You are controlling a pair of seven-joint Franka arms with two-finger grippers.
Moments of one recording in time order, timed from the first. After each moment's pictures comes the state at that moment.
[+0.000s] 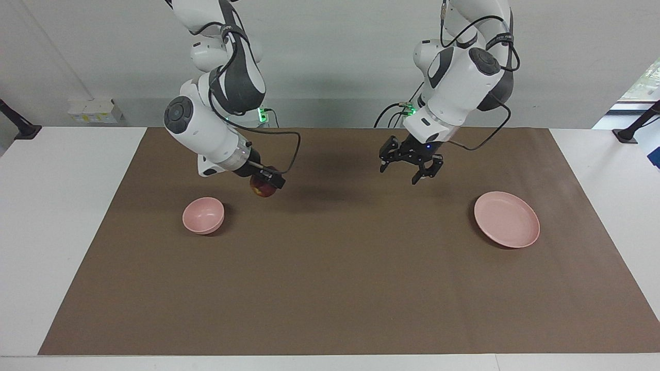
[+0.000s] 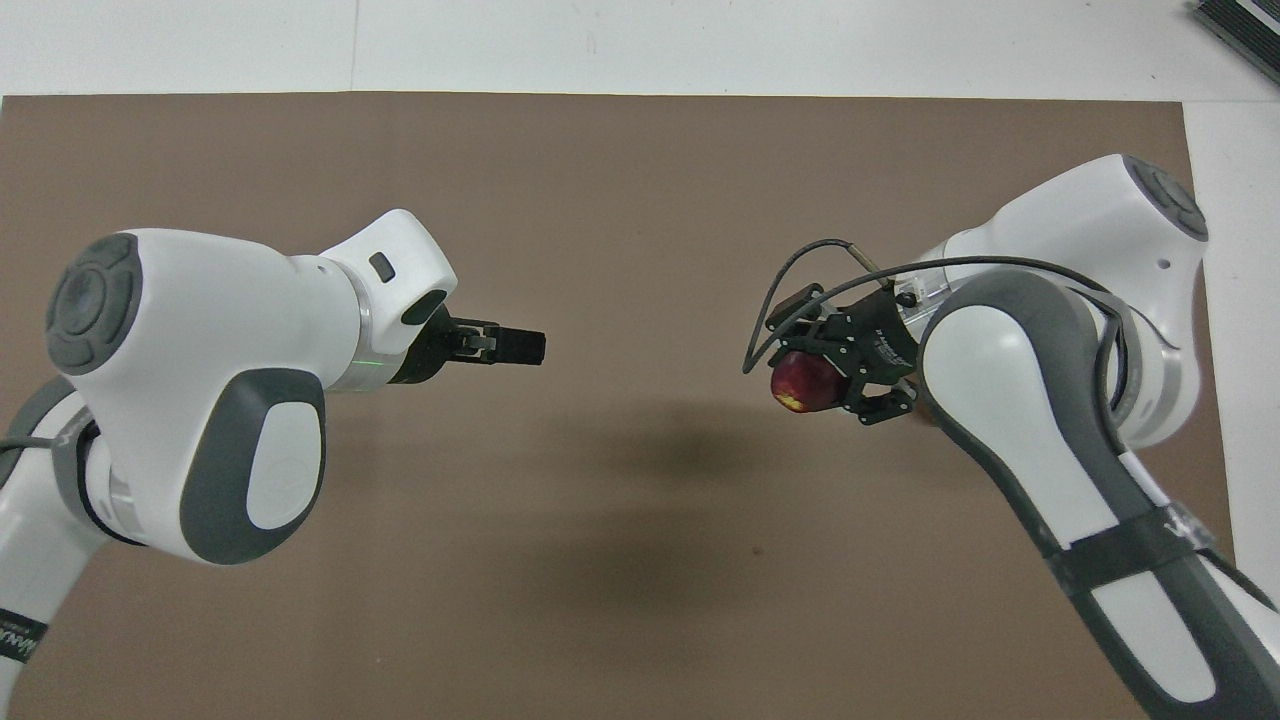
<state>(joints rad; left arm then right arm) -0.22 0.02 -0.20 -1.92 -0.25 2.12 -0.03 0.23 0.18 -0.08 -1.82 0.28 1.81 0.54</state>
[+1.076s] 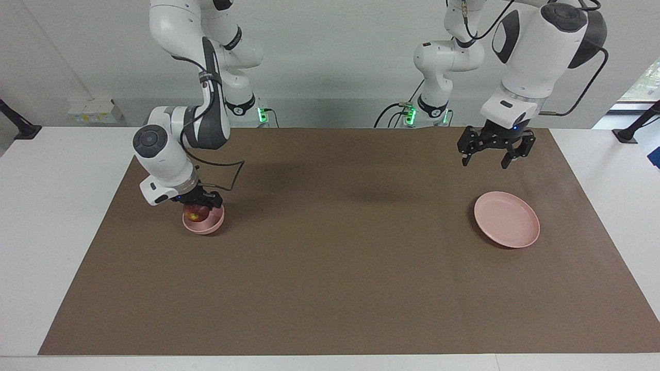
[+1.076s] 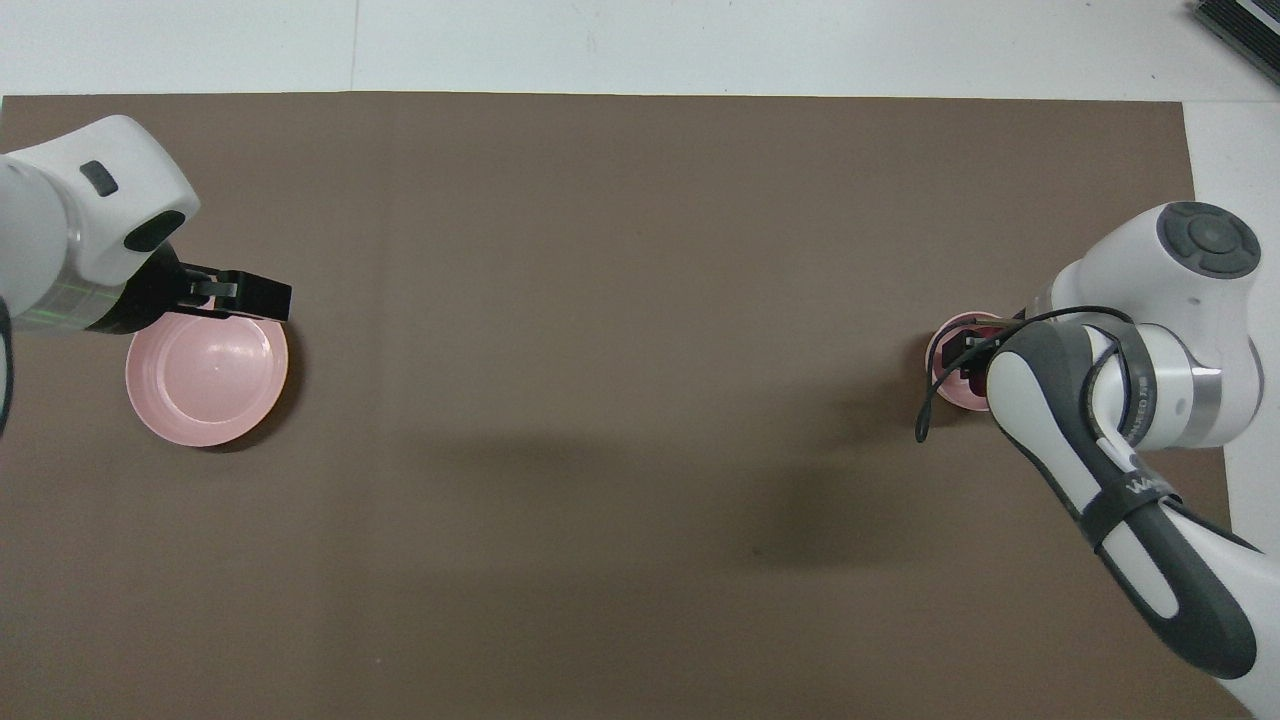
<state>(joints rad) -0.03 0.00 -0.18 -1.65 0.01 1.74 -0.04 0.05 0.23 -0.07 -1.97 -0.03 2.05 0.15</state>
